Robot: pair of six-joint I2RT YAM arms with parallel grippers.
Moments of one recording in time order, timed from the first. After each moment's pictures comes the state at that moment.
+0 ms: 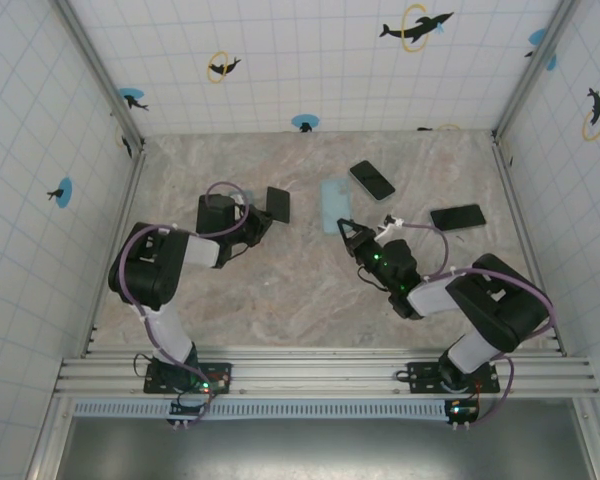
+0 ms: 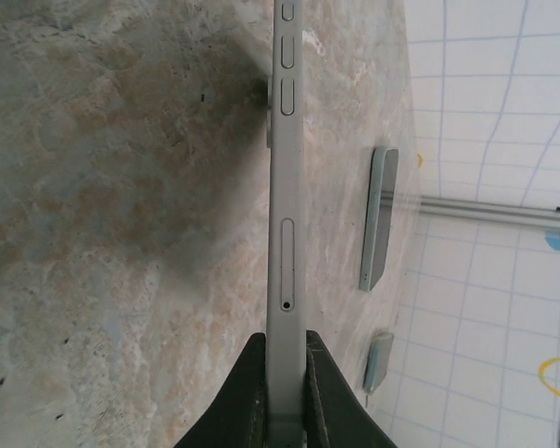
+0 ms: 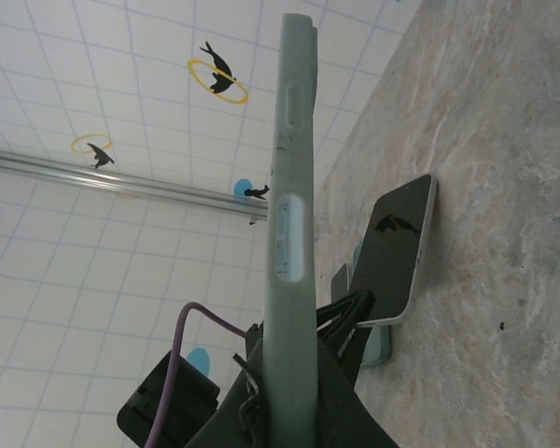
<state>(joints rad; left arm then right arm) -0.29 1.85 0.72 0.63 0.48 -1.26 0.71 1.58 0.36 1.18 0.07 1.34</state>
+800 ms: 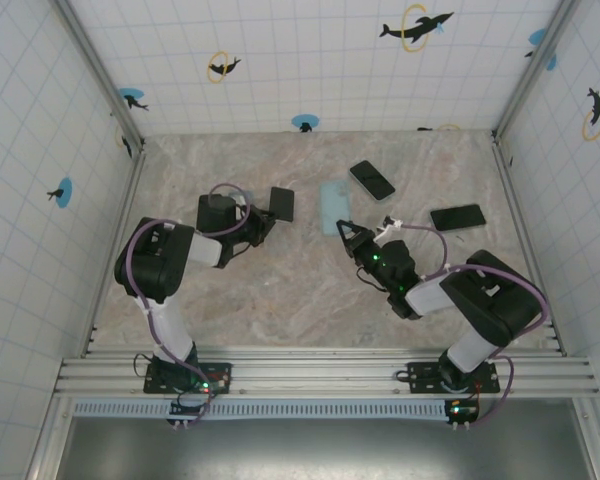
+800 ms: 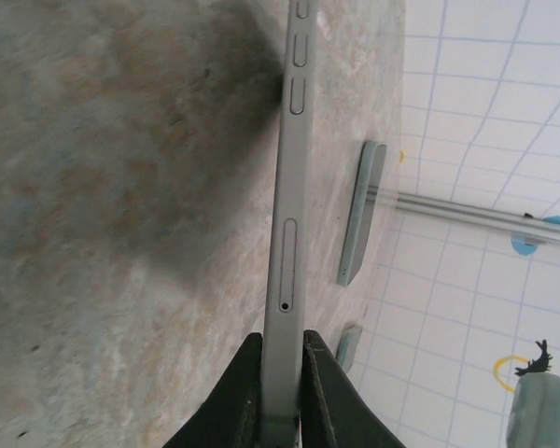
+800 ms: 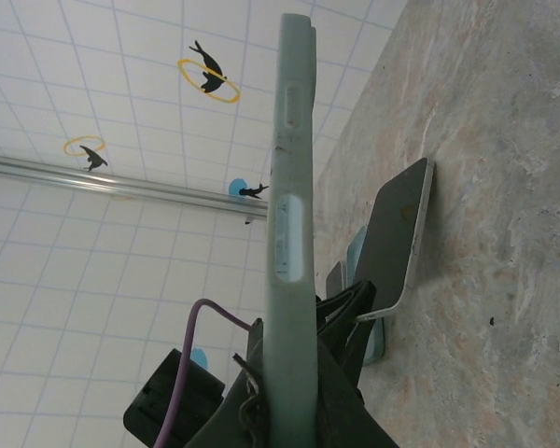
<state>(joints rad) -0.29 1.91 0.71 0.71 0.53 -1.37 0.71 1.62 0.36 1.21 0.07 1.35</state>
